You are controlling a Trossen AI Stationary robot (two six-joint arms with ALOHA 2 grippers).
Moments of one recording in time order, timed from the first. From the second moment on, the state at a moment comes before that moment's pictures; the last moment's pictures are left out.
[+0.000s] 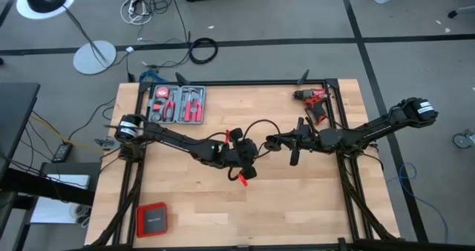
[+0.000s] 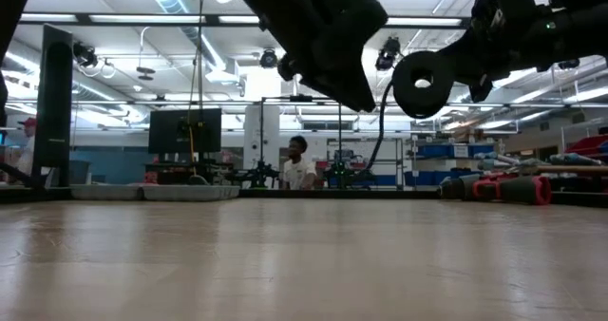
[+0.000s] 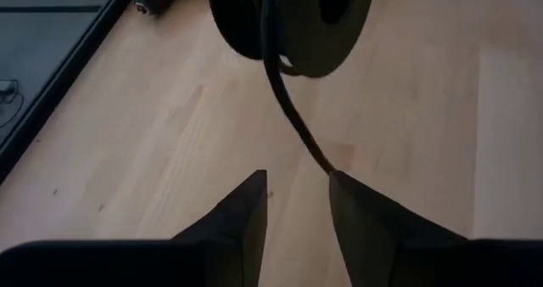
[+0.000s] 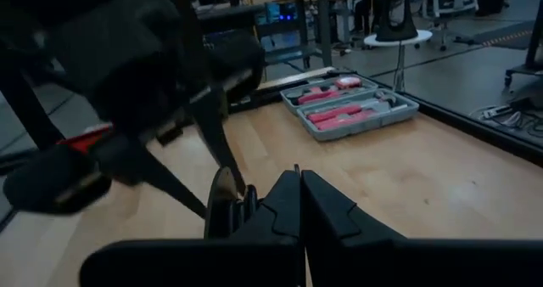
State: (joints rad) left arm -0.20 1.91 1.40 -0.29 -0.56 -0.21; right arm 0.22 0.98 0.22 0.67 0.48 0.23
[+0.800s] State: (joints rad) left arm -0.12 1.90 1.49 -0.33 -0.20 -0.14; right arm 0.21 0.98 0.22 0.65 0.36 0.00
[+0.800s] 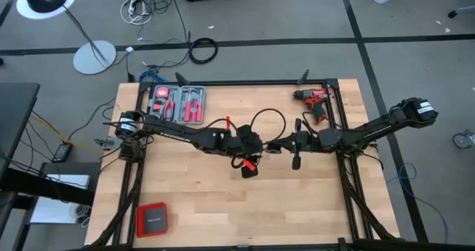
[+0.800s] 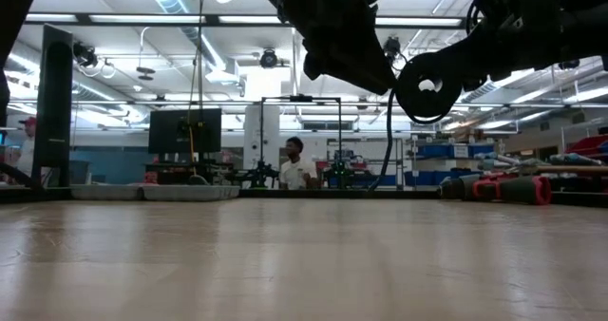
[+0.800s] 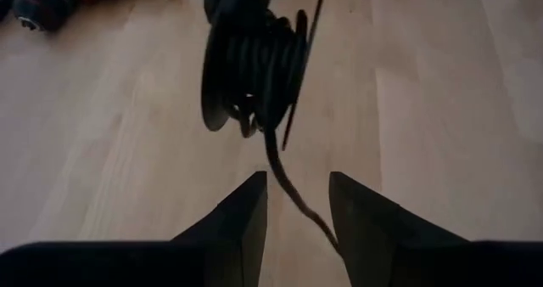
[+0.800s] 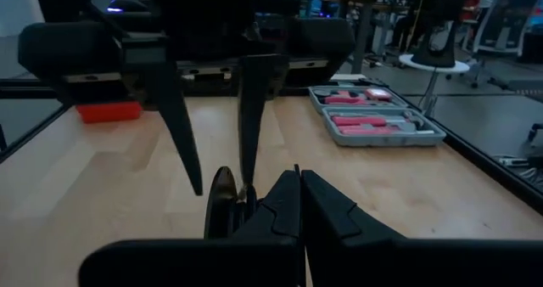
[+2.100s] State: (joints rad) left arm -0.11 1.90 1.49 -0.29 -0.22 -0.08; right arm 0.18 0.98 0.22 0.70 0.31 0.00
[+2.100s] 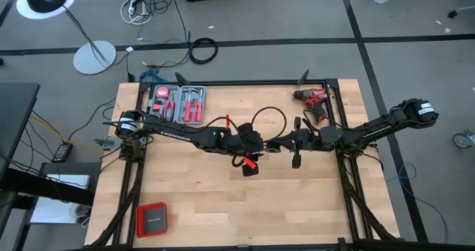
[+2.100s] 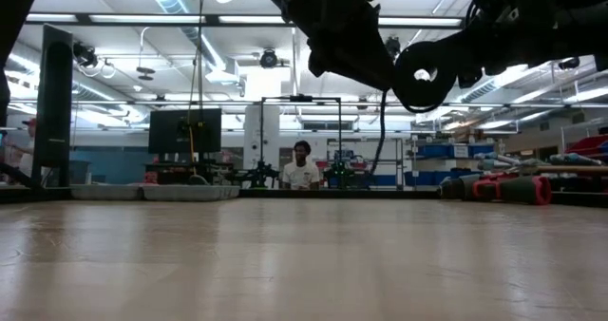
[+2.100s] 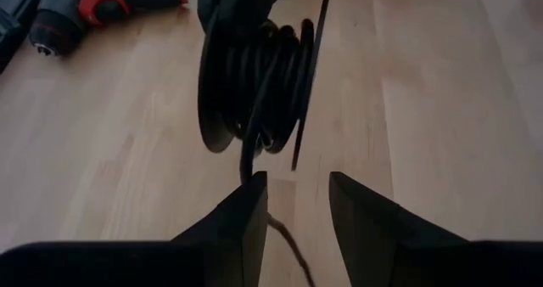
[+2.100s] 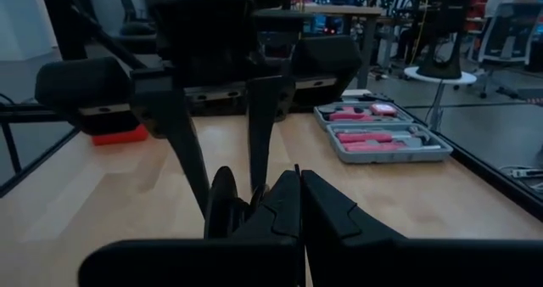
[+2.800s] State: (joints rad) left arm -0.10 1.92 1.49 -0.17 -0.28 -0.09; right arm 0.18 0.98 0.22 0.74 0.32 0.01
